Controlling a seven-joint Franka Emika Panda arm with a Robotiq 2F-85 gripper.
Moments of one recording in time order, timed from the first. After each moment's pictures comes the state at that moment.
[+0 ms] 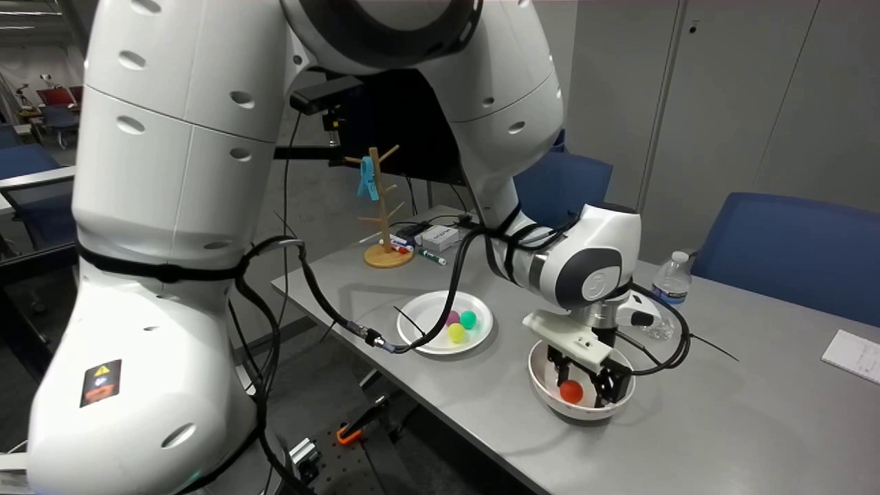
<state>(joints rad) -0.02 0.48 -0.09 -2.23 -0.11 2.62 -0.05</state>
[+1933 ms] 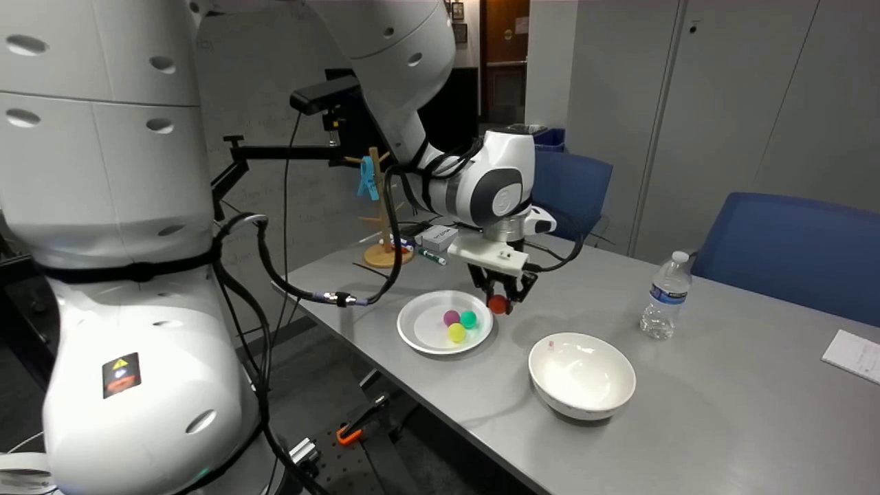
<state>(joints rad) 0.08 0.22 0.17 -2.36 -0.03 2.59 -0.16</state>
